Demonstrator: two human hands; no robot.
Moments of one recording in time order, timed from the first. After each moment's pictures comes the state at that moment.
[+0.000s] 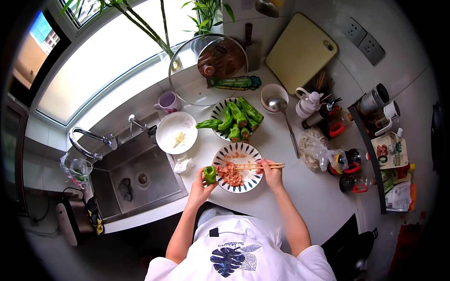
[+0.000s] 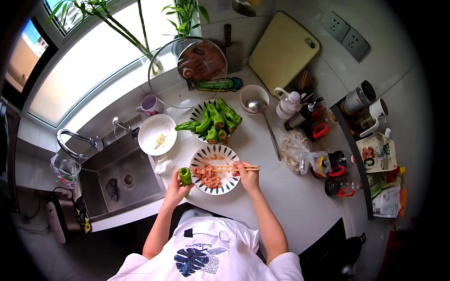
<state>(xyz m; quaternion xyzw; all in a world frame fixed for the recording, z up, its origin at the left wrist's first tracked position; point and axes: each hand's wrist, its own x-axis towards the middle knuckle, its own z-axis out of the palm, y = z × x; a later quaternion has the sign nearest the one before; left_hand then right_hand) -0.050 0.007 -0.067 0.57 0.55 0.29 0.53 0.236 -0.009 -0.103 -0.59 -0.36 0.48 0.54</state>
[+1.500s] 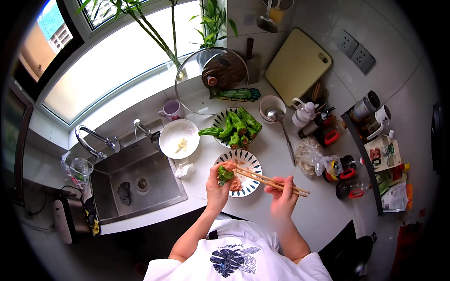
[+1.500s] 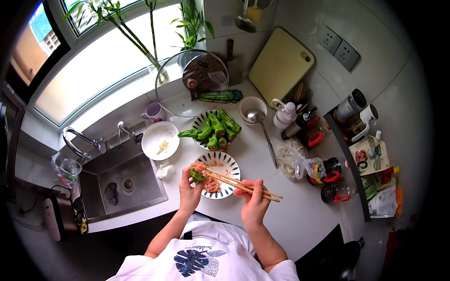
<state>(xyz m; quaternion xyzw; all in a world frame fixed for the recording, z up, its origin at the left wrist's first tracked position) 0.024 -0.001 0.002 0.58 0.49 0.50 0.43 0.188 -0.072 0.060 -0.52 -0.16 0.42 0.73</state>
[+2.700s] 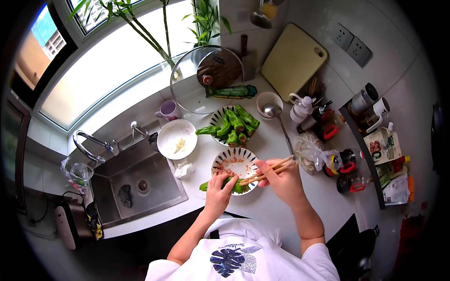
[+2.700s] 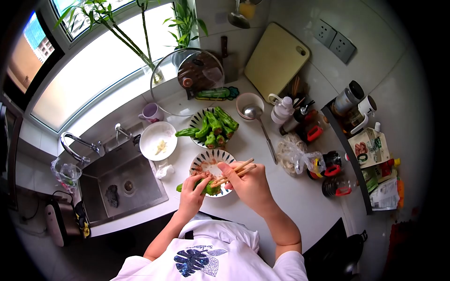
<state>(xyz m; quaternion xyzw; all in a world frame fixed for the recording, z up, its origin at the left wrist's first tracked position) 0.003 -0.017 -0.002 0.83 0.40 0.35 0.16 0.201 -0.025 0.148 -0.61 -0.49 0.43 0.45</state>
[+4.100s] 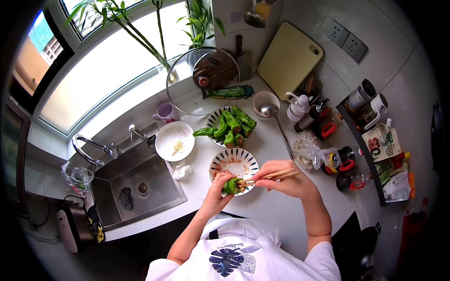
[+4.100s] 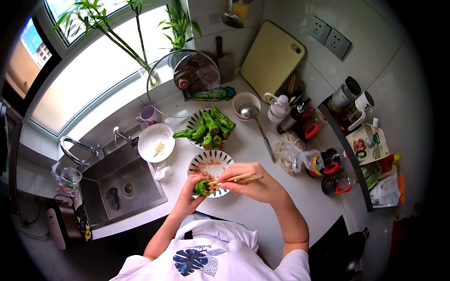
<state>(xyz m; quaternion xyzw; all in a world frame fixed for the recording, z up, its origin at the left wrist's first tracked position) 0.003 -0.009 0.014 0.72 0.34 0.38 0.47 0.245 -0.021 0.154 -0.47 -0.65 0.51 0.32</state>
